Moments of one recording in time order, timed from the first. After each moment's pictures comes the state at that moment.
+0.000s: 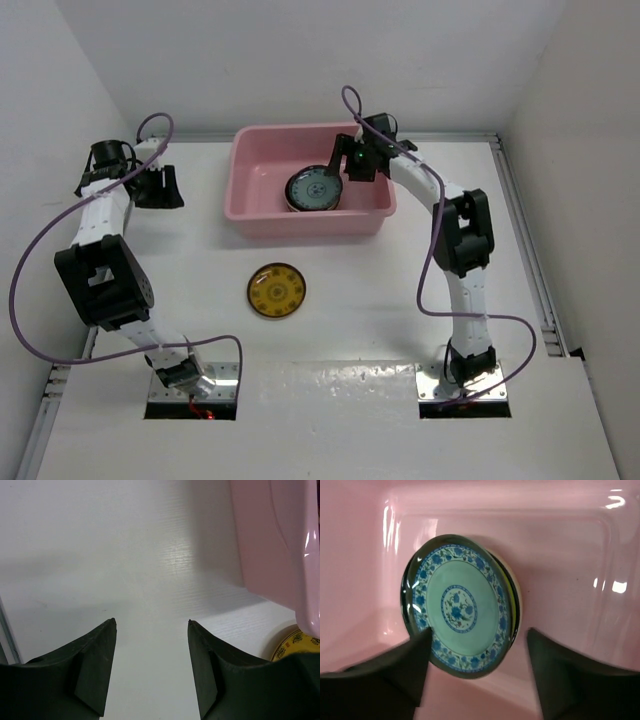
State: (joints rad) left arm 0.38 1.67 1.40 -0.66 0.45 0.32; right arm 0.34 2.22 1.85 -0.39 -0.24 0.48
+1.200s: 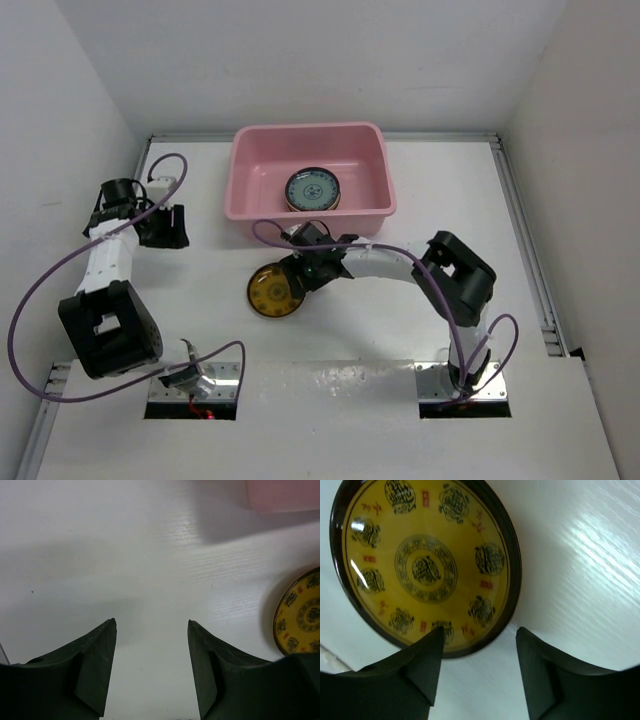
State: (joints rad) left arm 0.38 1.37 1.04 -0.68 0.37 0.37; right arm 0.92 1.92 1.16 -0.29 -0.08 0.36
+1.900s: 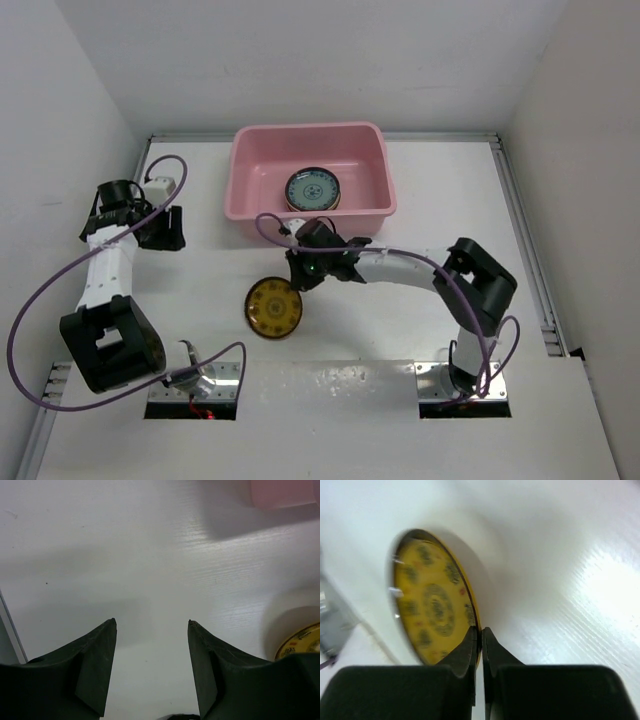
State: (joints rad) left arm 0.38 1.29 1.01 -0.70 0.33 0.39; right arm 0.93 1.82 1.04 -0.08 -0.16 0.38
